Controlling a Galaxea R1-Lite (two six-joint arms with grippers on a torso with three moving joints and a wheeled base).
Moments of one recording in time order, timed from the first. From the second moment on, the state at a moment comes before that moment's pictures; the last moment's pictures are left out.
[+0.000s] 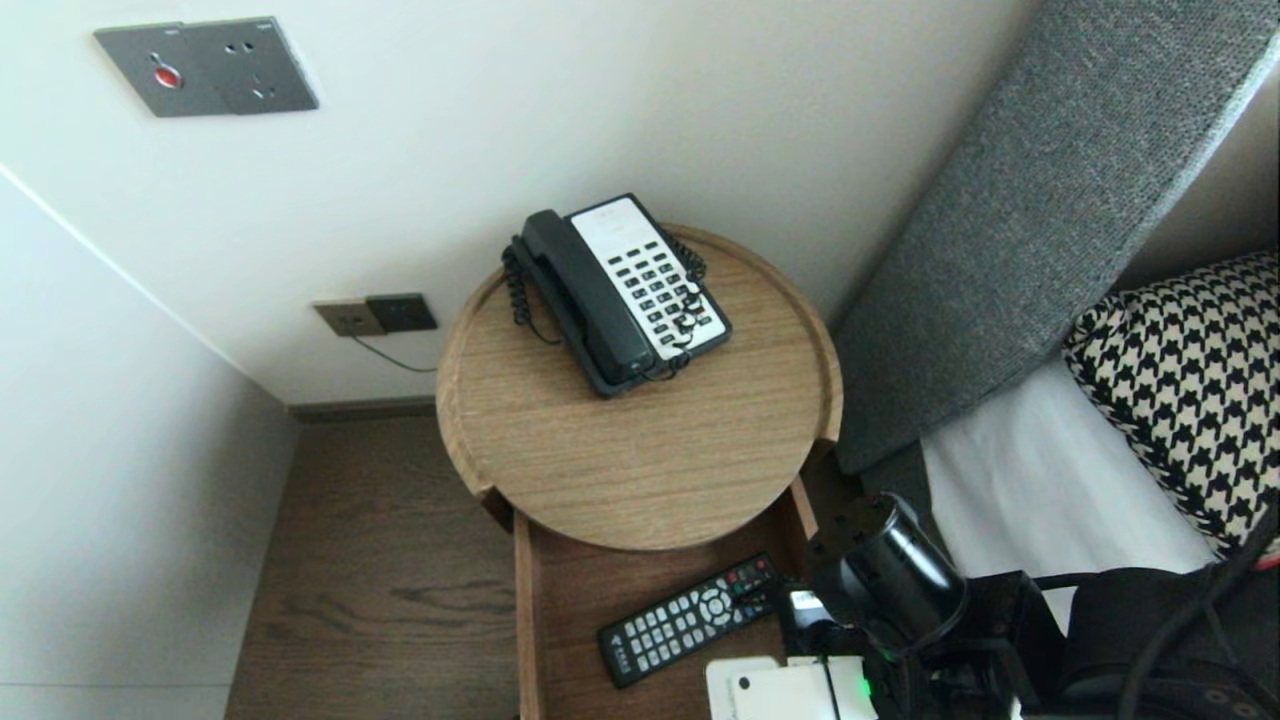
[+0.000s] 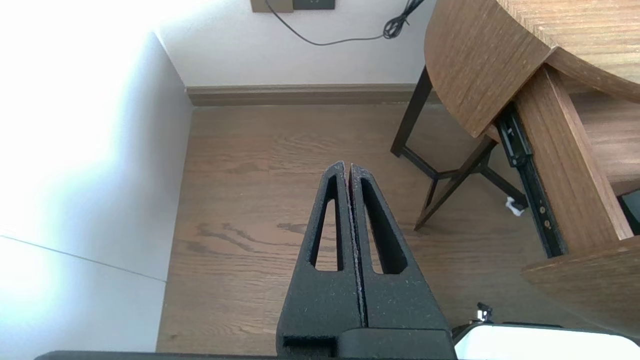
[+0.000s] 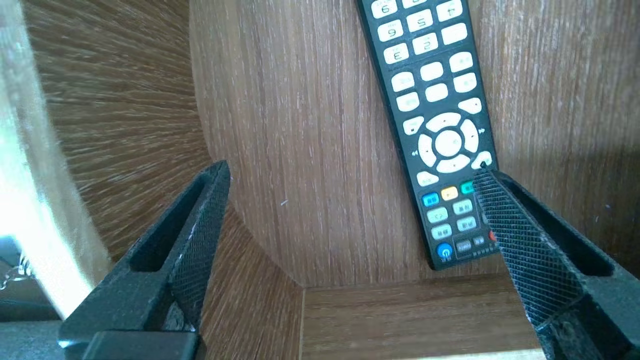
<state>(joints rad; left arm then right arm) 0.00 0.00 0.00 -0.02 0.02 -0.02 0.82 1.73 -0.70 -0.18 0.04 -0.94</state>
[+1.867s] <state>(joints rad) 0.00 0.00 0.00 -0.02 0.02 -0.02 0.76 1.74 -0.79 -0.08 0.20 -0.74</state>
